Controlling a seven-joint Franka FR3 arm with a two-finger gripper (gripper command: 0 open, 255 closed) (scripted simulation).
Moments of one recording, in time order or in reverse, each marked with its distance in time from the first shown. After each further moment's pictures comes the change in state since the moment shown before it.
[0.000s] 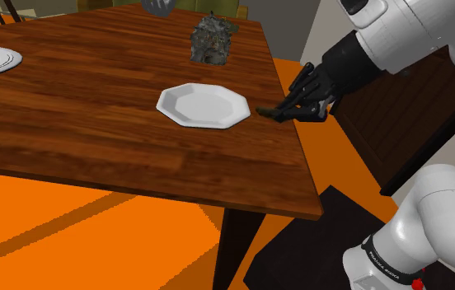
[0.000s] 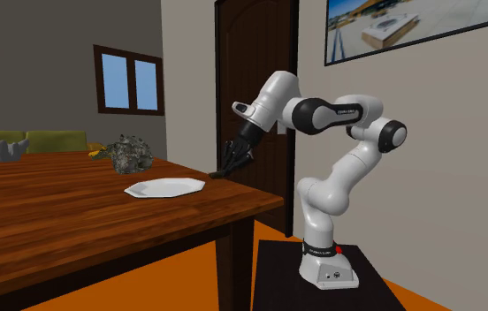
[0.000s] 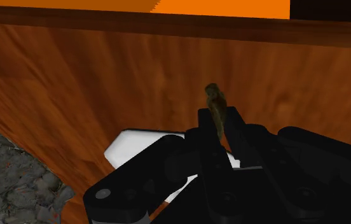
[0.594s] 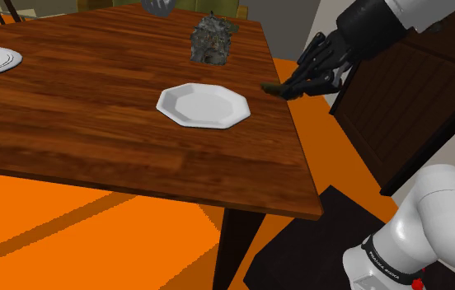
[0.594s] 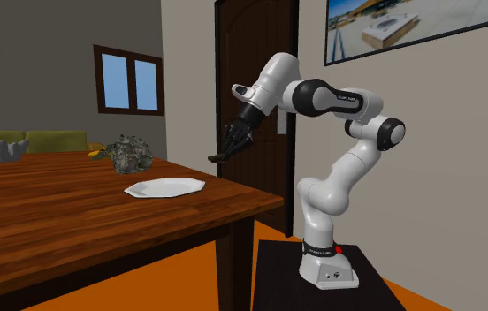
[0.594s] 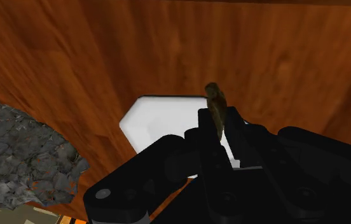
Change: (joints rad) arm -0.014 0.033 -0.017 0.141 -0.012 -0.107 -0.013
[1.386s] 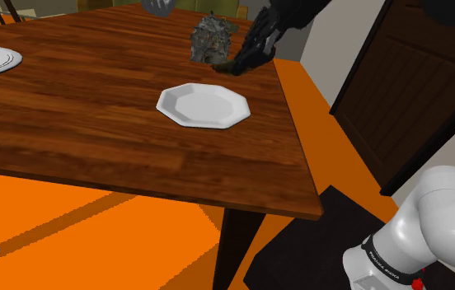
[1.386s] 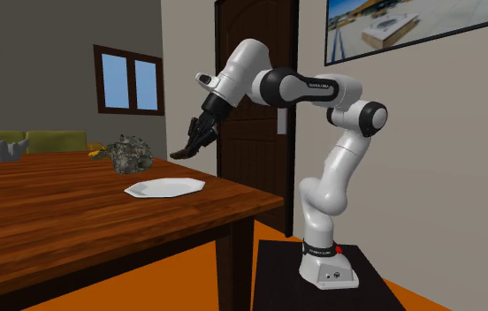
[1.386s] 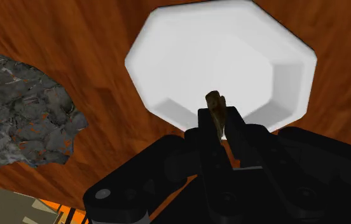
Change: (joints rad) arm -0.082 0.328 0.060 0.258 -0.048 0.072 0.029
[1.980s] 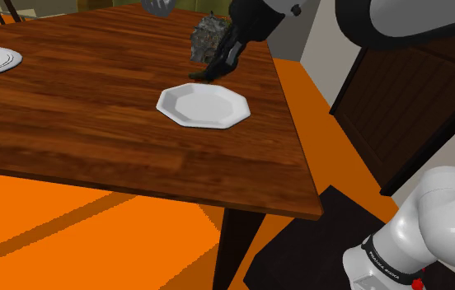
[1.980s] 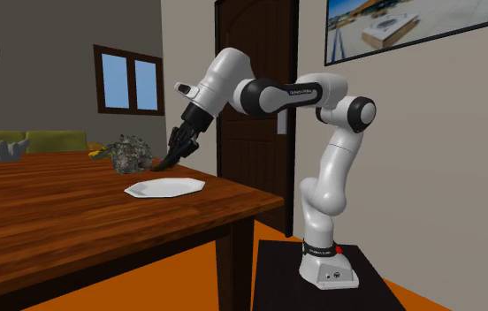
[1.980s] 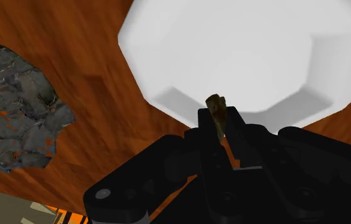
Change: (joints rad) arm -0.039 0.154 0.039 0.050 -0.045 0.100 0.032
